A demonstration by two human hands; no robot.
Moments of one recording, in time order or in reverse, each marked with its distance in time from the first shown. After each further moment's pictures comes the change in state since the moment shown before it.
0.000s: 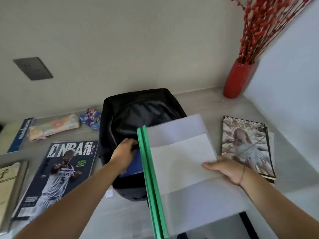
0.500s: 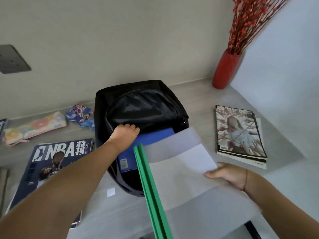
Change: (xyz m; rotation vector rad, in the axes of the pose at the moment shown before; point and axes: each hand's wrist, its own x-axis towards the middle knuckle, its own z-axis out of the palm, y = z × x) left_hand 0.037 -0.009 -0.024 1.103 -0.031 0.546; right_hand -0.029 0.043 0.036 0.061 -0.067 0.164
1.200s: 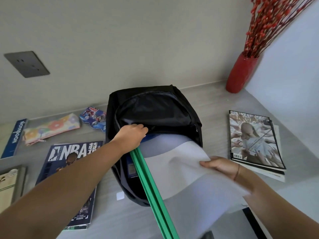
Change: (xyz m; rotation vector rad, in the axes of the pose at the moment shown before) left_hand -0.008 -0.023 -0.017 -0.248 0.147 0.021; right_hand 0.058 -0.030 0.013 0.028 -0.047 0.003
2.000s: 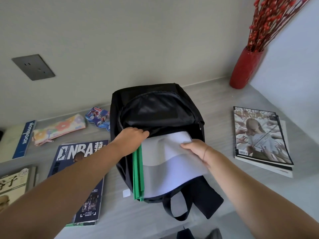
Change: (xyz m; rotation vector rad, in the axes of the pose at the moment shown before) left_hand -0.017 -0.006 -0.002 0.144 -0.099 0.087; right_hand 0.051 -0.041 0.070 -0.281 0.333 -0.098
